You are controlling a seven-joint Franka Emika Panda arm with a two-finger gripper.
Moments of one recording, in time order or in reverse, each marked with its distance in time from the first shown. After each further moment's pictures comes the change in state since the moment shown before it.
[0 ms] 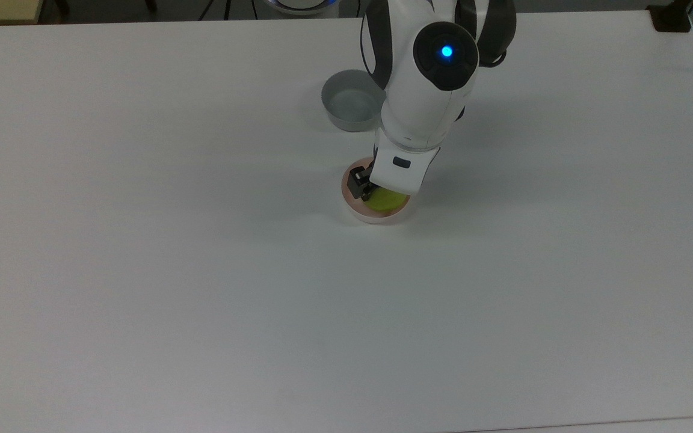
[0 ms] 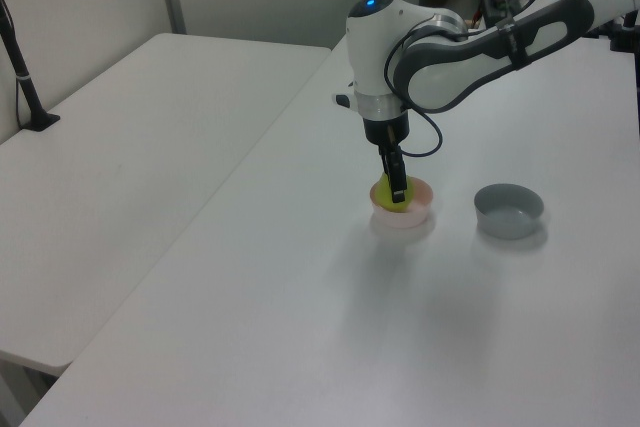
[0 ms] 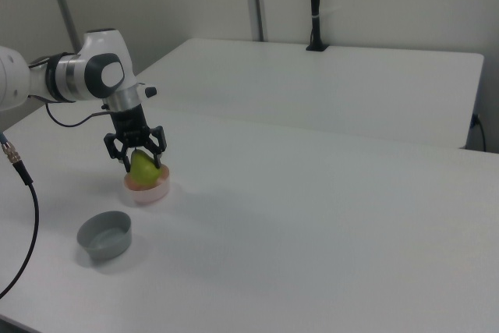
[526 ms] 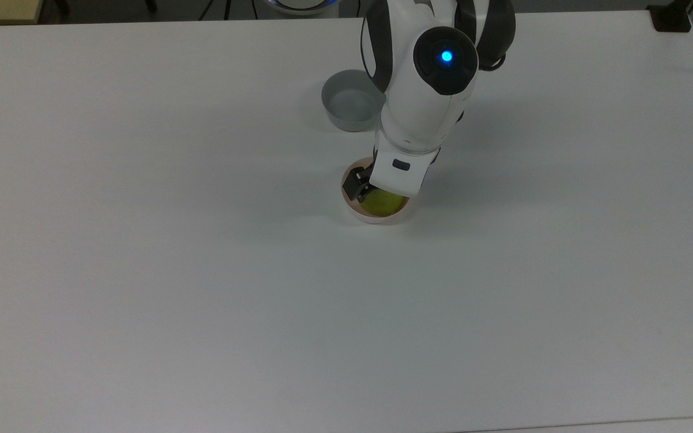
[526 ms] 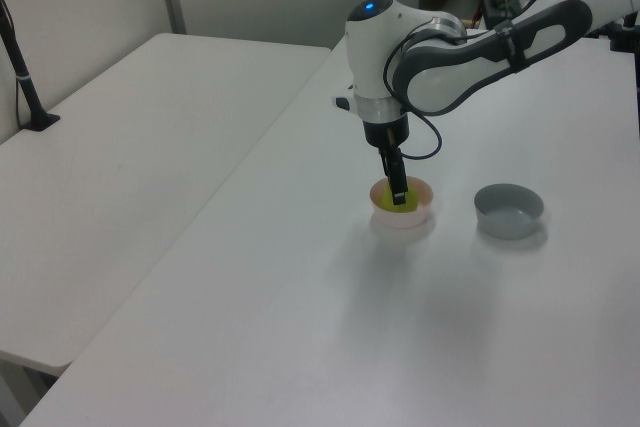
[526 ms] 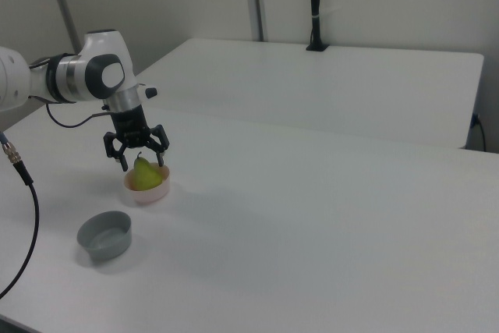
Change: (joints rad) arm 0.000 0.005 0.000 0.001 0.000 0.000 0.003
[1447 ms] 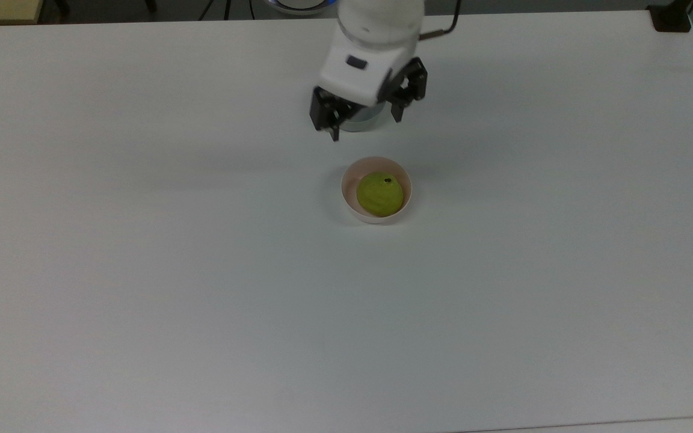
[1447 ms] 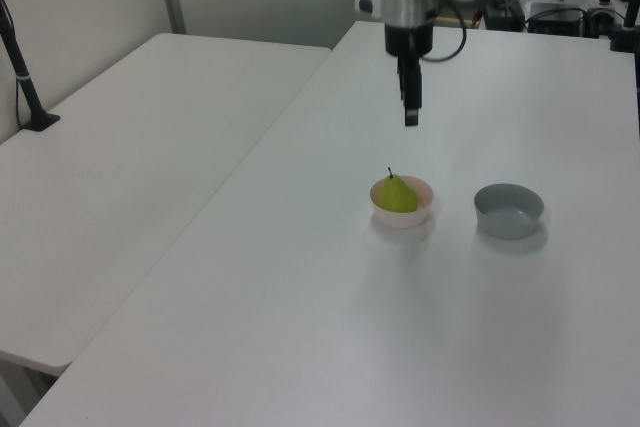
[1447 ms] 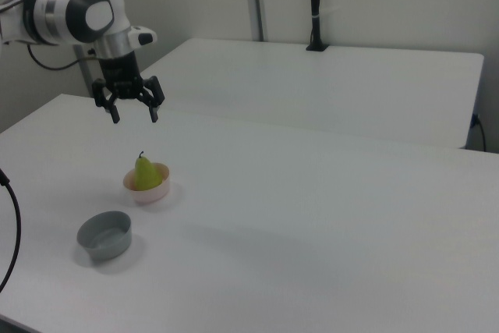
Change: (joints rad) arm -0.065 -0.245 0.004 0.014 -0.001 -0.162 0.076
